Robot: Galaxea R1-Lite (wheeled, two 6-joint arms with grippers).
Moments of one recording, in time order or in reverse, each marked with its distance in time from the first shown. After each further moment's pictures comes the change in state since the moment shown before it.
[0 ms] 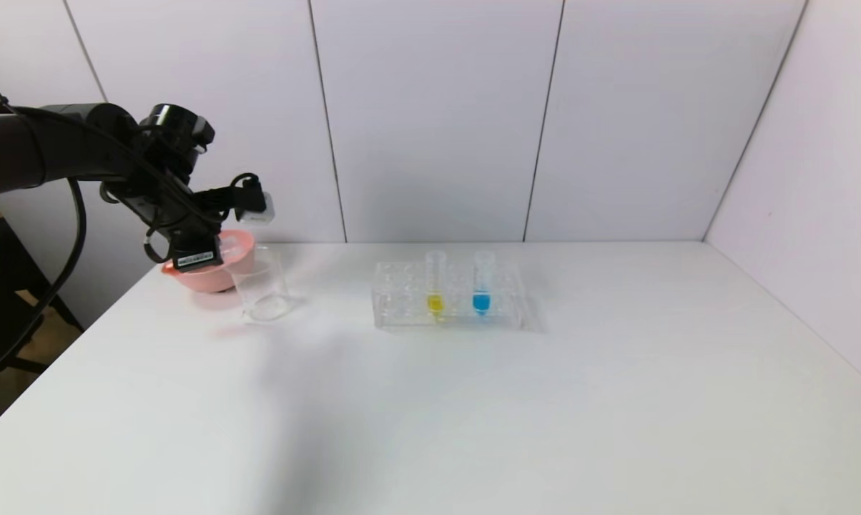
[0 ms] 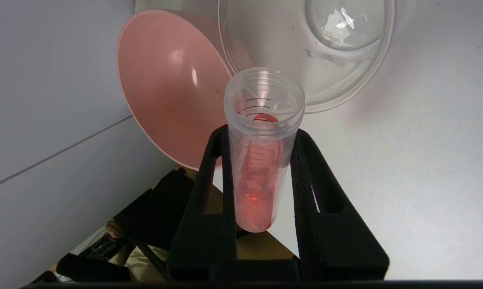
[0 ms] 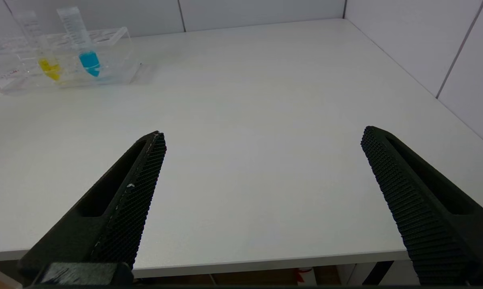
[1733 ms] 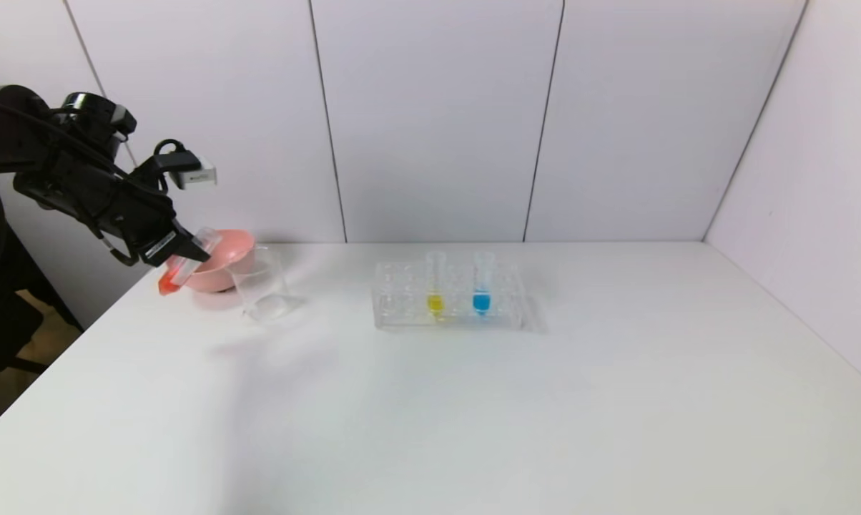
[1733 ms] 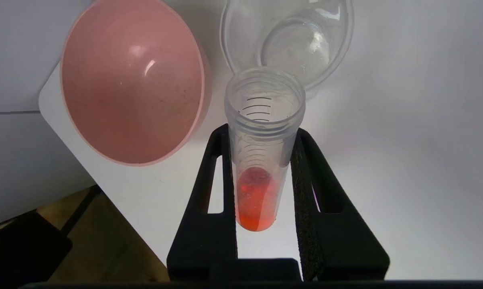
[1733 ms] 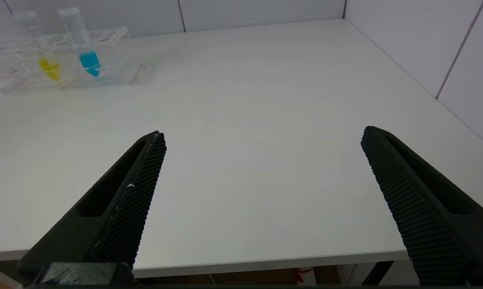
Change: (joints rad) left arm 0.161 -0.063 0.020 0.055 -0.427 -0.293; right arm 0.000 0.000 0.000 0.000 0.000 0.000
